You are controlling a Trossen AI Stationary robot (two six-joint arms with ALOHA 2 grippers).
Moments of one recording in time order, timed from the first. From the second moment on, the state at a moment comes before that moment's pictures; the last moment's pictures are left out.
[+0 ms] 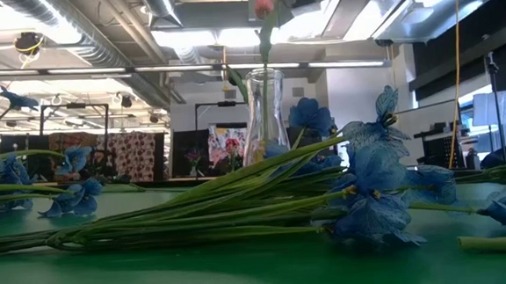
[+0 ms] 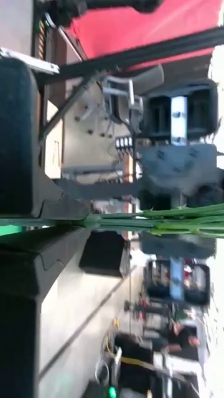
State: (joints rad) left arm 0.19 1.25 1.35 -0.09 0.01 -0.03; right arm -0.26 1.47 1.29 0.26 -0.35 0.01
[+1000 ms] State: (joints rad) left arm 0.26 0.87 0.86 0.03 -0.04 0.01; right arm -0.55 1.38 0.86 0.66 -0.42 0.09
